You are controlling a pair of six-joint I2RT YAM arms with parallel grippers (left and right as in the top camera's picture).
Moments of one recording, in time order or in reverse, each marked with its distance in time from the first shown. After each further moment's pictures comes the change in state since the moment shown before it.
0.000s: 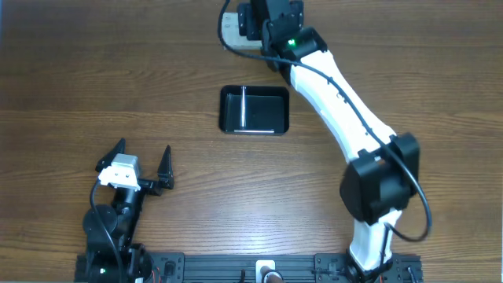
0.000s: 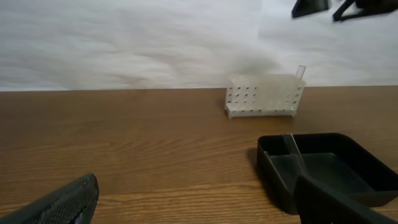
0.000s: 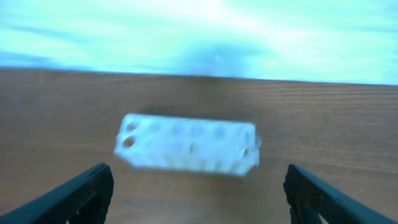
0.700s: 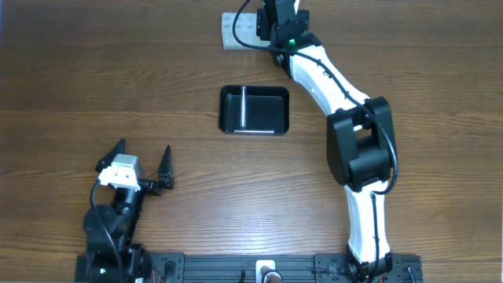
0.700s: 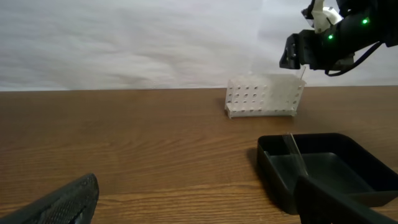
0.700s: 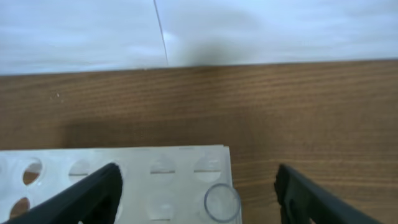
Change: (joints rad) left arm 0.000 0.000 0.000 0.000 0.000 0.000; right arm -0.092 0.243 -0.002 0.226 0.006 0.004
